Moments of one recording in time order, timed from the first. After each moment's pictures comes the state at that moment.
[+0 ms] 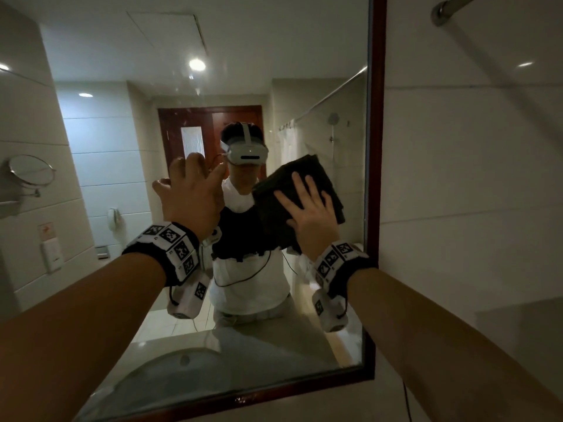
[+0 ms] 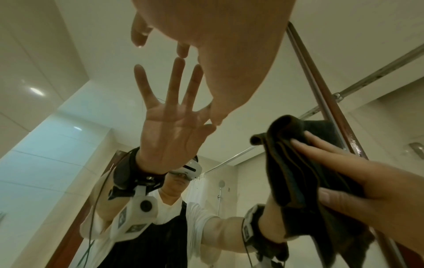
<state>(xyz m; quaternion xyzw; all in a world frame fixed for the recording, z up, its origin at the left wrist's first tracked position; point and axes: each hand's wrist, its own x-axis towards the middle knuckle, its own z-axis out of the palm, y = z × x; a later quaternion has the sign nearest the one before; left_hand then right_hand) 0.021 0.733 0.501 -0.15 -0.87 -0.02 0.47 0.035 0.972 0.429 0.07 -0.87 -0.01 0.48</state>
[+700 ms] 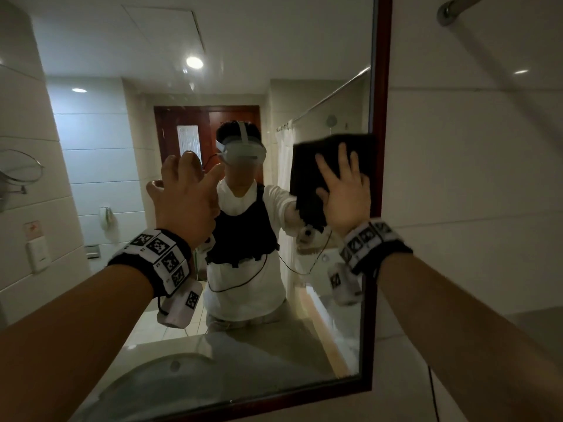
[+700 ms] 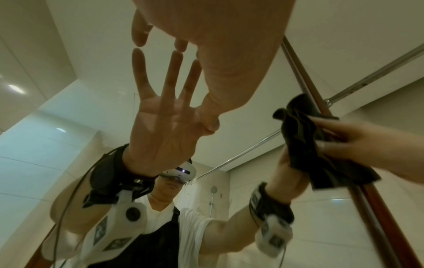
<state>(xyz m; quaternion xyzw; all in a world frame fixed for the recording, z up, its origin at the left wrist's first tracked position) 0.007 0.734 0.494 -0.15 -0.86 -0.03 0.49 0.037 1.026 0.481 -0.06 -0.87 0.03 0.49</state>
